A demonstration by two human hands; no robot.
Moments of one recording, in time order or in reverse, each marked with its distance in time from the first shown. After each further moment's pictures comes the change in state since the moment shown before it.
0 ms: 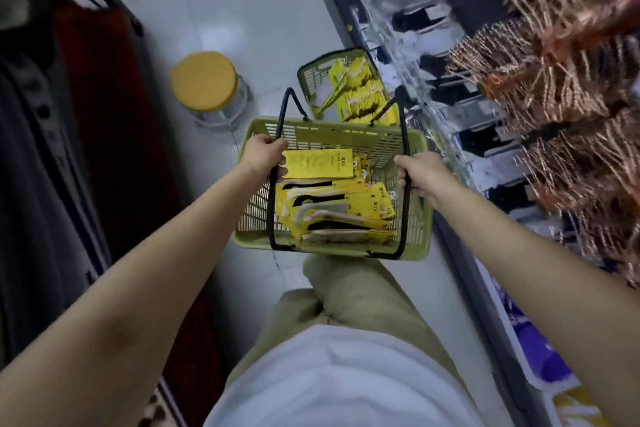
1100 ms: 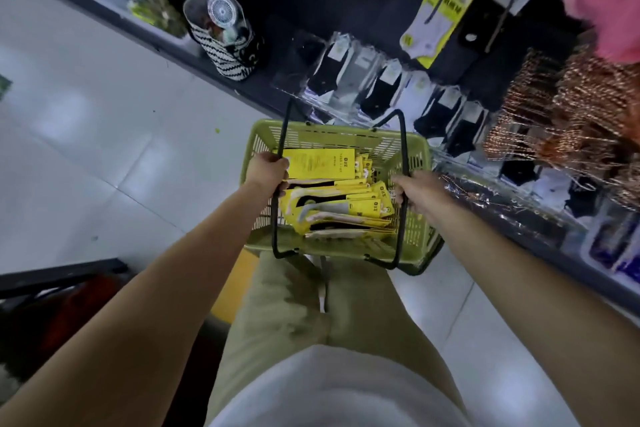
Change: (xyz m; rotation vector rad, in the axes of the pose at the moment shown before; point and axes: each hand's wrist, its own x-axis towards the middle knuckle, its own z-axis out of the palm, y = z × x) left_hand 0.419 0.401 -0.036 0.507 -0.294 0.129; right_hand 0.247 -0.341 0.093 0.389 0.365 0.268
